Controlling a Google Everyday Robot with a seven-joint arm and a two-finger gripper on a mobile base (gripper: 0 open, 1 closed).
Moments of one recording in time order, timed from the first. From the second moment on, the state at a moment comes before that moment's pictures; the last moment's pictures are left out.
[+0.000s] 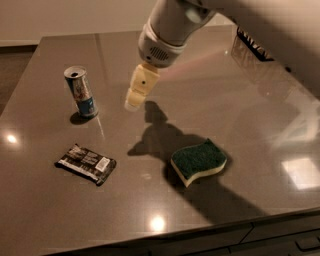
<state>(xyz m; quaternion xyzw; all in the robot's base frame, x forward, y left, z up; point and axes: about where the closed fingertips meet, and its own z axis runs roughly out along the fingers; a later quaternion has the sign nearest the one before) 0.575 0.036 0.947 -0.63 0.73 0.07 0.26</state>
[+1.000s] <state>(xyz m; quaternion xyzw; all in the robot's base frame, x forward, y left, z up) 0.596 0.156 0.918 -0.64 0.71 0.14 0.26</state>
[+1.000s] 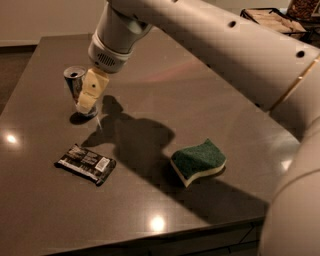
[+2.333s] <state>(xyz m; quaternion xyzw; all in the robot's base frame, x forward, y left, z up) 0.601 0.198 0.925 -0.65 0.69 0.19 0.26</state>
